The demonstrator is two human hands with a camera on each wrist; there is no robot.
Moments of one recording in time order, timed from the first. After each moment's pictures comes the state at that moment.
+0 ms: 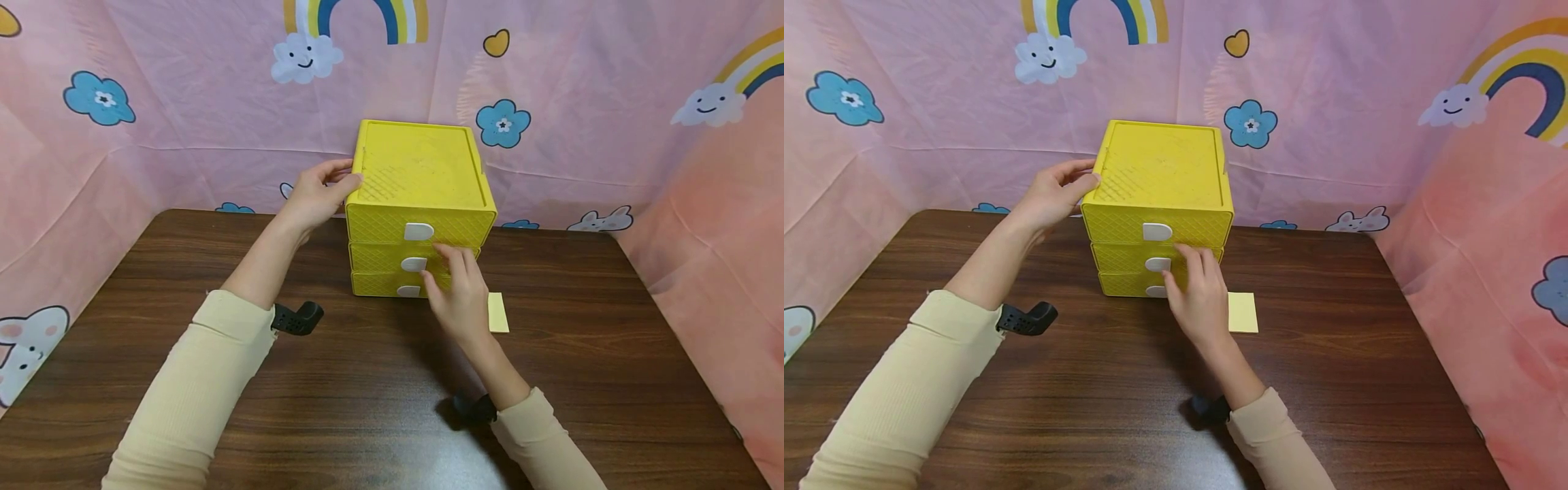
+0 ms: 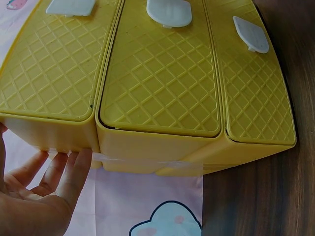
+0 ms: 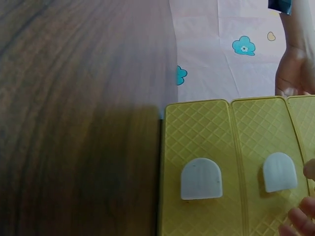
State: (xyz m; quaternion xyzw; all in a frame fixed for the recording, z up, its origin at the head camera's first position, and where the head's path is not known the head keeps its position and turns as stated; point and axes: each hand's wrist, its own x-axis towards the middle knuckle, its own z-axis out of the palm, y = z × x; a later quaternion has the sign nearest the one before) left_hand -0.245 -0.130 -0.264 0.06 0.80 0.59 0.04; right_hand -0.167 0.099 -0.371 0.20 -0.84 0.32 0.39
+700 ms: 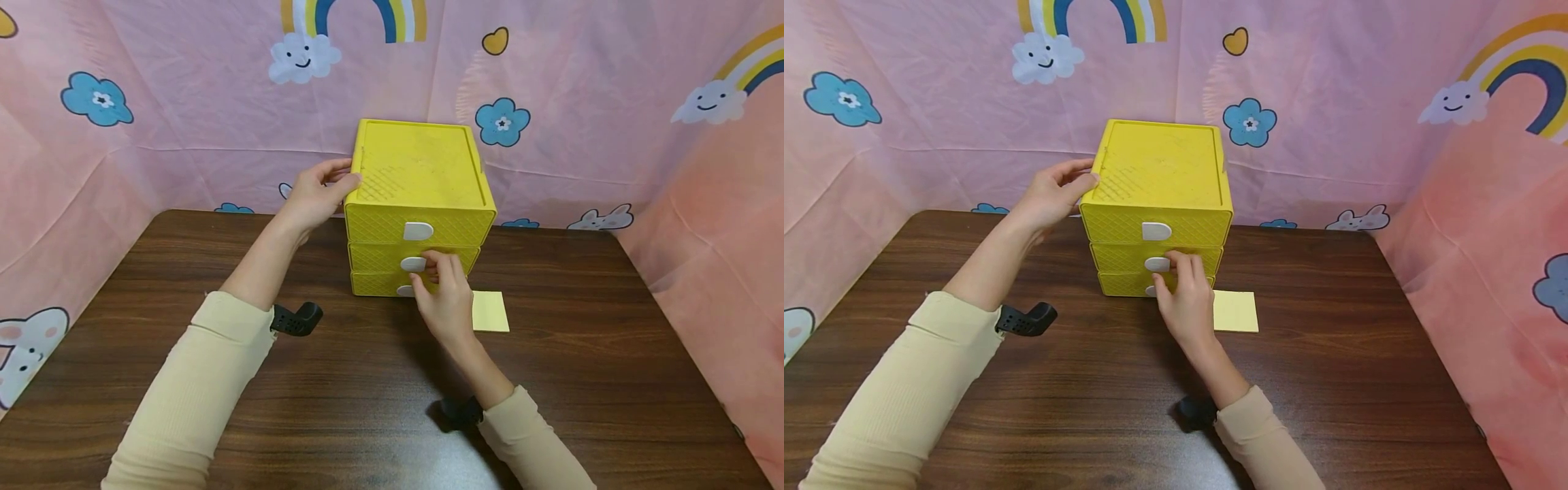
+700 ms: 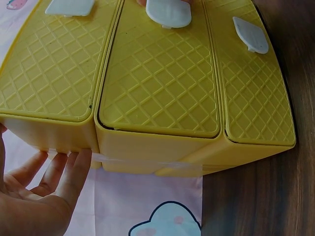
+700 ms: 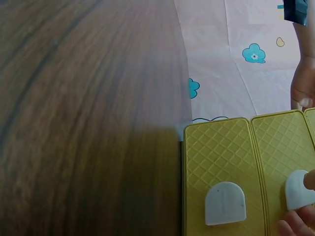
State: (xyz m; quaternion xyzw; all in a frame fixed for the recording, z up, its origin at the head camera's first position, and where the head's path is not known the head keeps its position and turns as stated) left_hand -0.243 -0.129 -0.264 0.06 0.80 0.59 0.04; right_hand -0.171 0.082 -0.386 0.17 -0.84 0.37 0.36
